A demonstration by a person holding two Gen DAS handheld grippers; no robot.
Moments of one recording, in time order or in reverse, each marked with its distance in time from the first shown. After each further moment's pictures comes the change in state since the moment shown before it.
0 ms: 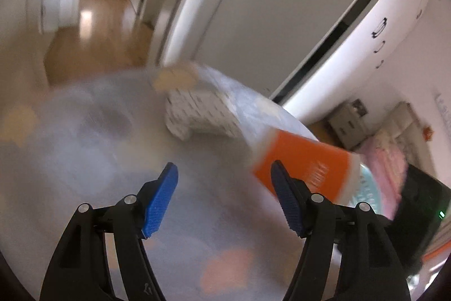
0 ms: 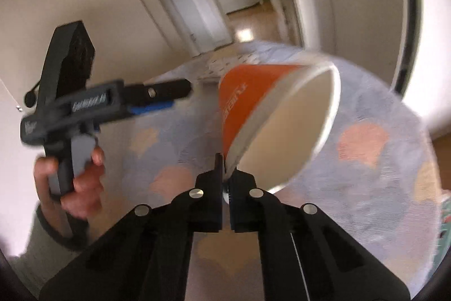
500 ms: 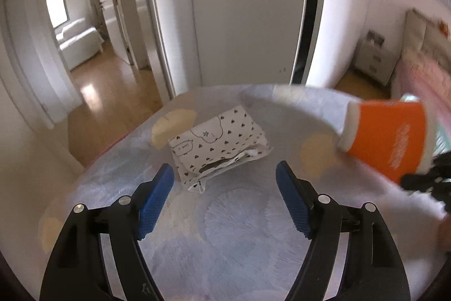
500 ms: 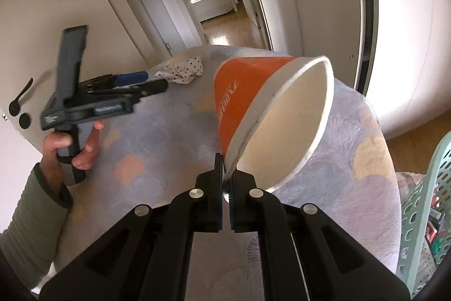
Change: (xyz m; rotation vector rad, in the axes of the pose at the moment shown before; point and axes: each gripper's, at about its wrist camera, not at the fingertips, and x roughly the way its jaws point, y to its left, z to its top) left arm 0.045 -0.025 0.005 0.480 0.000 0.219; right arm -0.031 -0.045 -0.022 0.049 -0.037 -0.090
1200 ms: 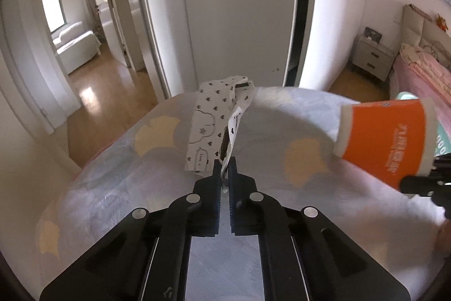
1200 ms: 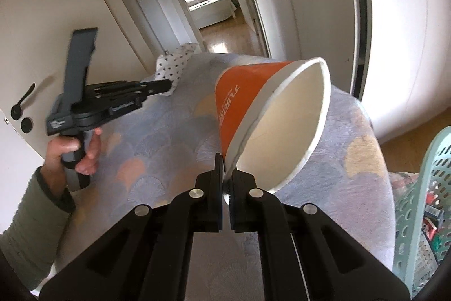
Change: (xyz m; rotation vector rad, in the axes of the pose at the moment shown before) left arm -0.015 -0.011 0.009 -0.001 -0.015 -0.016; right arm -0.015 0.004 -0.009 0.012 -0.035 -0.014
